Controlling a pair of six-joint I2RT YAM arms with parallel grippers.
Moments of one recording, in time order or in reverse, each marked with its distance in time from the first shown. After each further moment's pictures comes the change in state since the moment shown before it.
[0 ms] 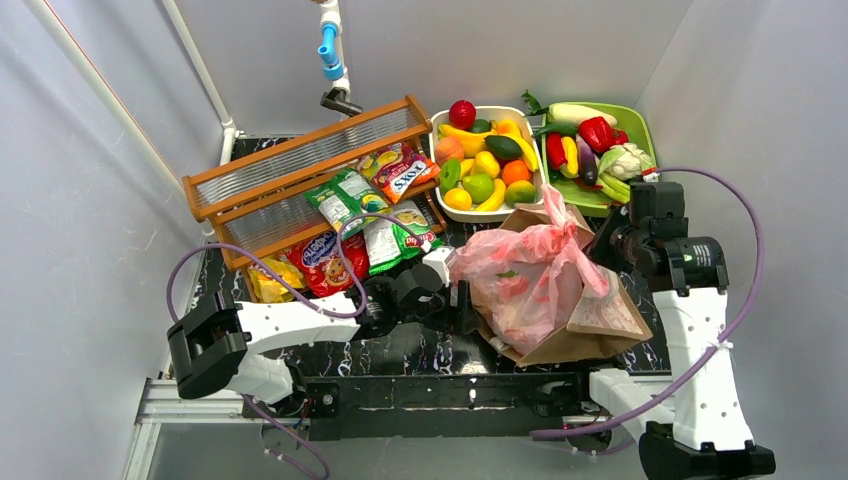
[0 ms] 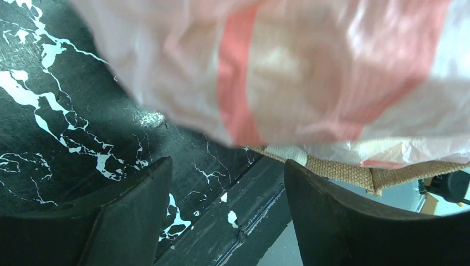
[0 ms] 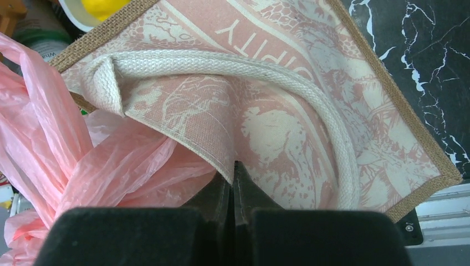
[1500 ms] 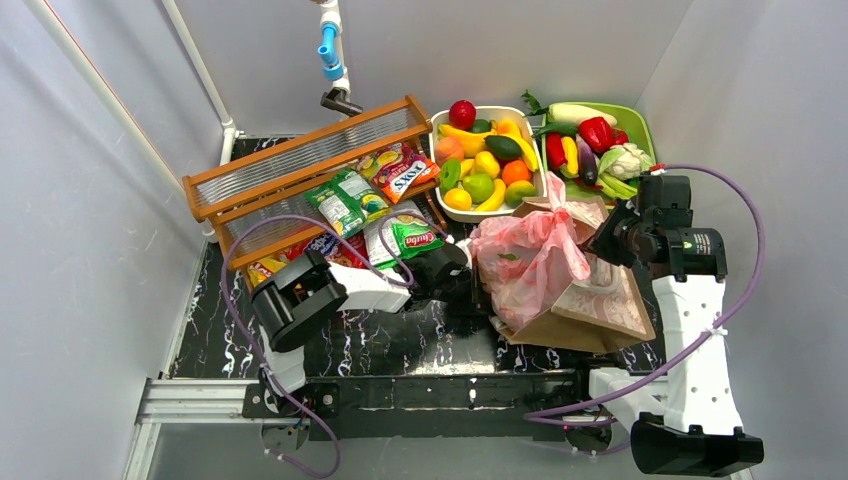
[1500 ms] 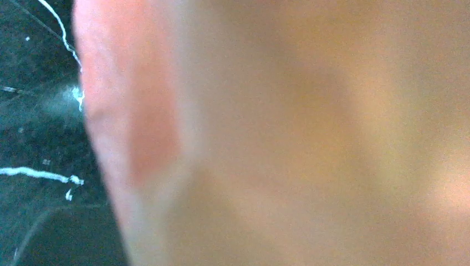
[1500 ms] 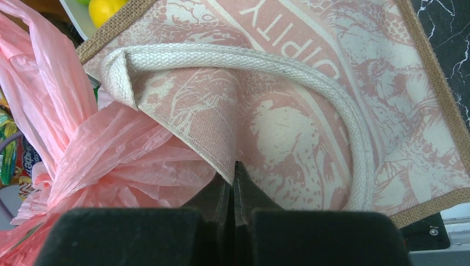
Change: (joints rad) left arm 0.133 0.492 0.179 0.285 0.303 -0.185; right arm -0.101 0.061 0.008 0.031 -0.081 0.026
